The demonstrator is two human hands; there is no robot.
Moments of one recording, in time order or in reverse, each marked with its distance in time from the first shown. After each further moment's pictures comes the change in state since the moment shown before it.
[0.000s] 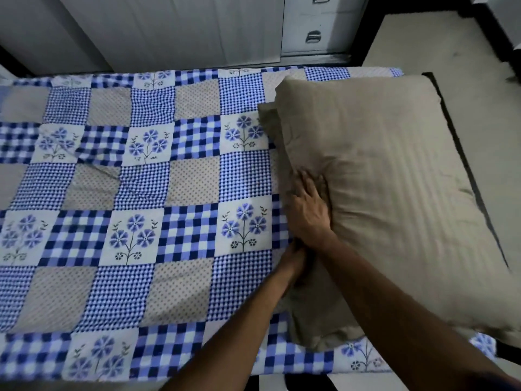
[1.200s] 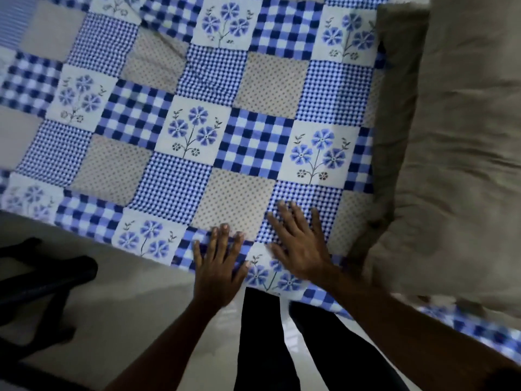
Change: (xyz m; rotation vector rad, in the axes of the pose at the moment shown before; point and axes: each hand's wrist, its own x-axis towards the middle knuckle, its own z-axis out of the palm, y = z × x) left_hand -0.142 -0.280 -0.170 1.264 0.669 0.298; right_hand -0.124 -0.131 0.178 0.095 0.033 -0.524
